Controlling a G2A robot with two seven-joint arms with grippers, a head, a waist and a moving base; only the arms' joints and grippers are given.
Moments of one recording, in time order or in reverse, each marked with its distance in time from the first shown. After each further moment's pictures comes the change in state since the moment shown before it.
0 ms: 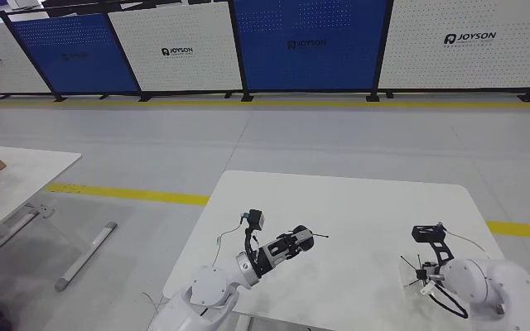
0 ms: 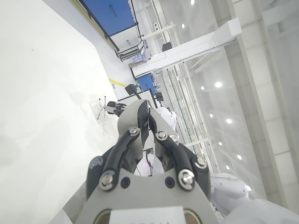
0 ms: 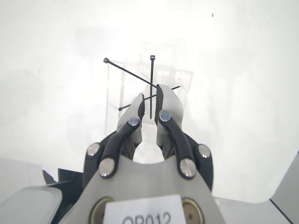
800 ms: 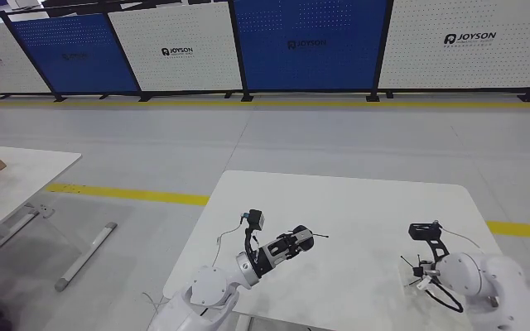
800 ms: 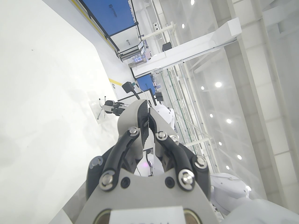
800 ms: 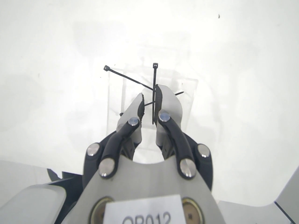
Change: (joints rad) left arm 0.000 0.000 0.000 0.000 0.000 0.000 0.000; right arm 0.058 0.005 -0.055 0.066 0.030 0.022 0.000
